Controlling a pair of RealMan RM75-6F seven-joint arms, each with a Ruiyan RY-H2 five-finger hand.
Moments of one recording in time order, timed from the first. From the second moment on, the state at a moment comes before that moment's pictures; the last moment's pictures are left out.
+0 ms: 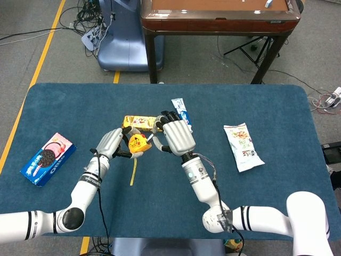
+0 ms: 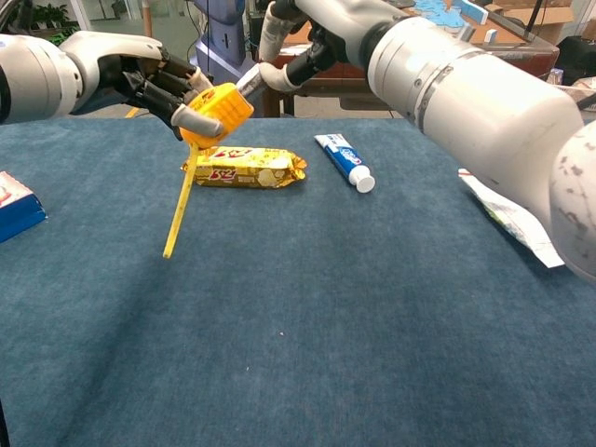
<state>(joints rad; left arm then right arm) -0.90 -1.34 -0.35 -1.87 0.51 1.04 0.21 0.96 -1.74 0.40 -1.59 -0.97 1.20 -0.52</state>
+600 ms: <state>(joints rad) -0.91 -1.34 -0.34 -1.85 0.50 1.01 0.21 0.94 -1.70 0.40 -1.61 -0.99 1.18 -0.45</state>
